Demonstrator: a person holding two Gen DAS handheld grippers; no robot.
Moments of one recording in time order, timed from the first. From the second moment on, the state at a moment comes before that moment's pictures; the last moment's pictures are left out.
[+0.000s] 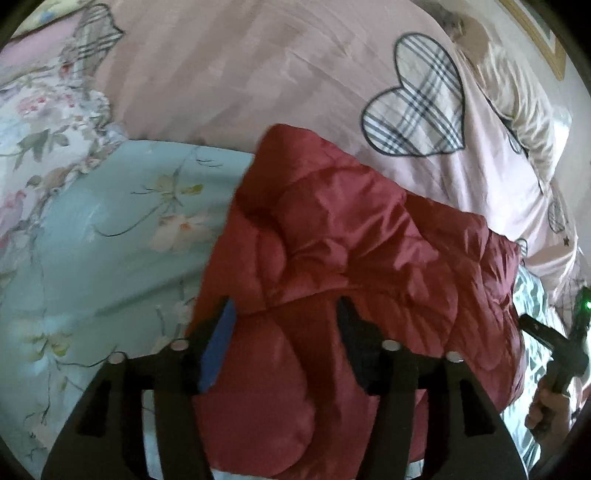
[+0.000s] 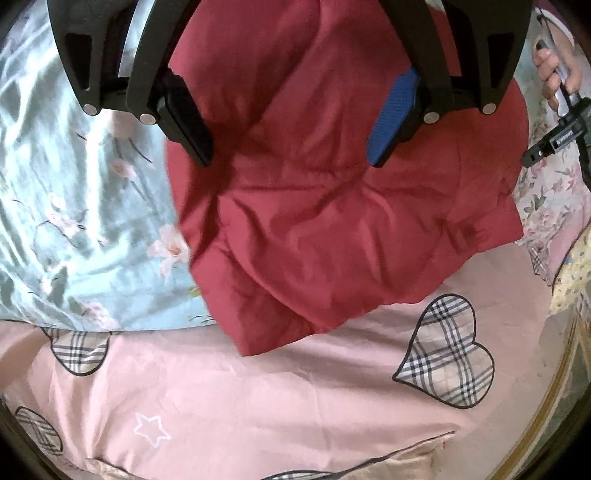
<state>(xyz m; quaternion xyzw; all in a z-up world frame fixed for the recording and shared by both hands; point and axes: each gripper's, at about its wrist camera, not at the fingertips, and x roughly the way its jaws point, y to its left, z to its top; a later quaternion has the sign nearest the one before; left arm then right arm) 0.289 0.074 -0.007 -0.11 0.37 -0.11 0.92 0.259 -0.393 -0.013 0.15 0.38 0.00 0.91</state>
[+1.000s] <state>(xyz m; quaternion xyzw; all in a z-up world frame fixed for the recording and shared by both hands) 0.314 0.127 -0.060 -0.28 0.43 -0.17 0.84 0.238 -0.457 -0.071 0.33 0.40 0.04 0.85</state>
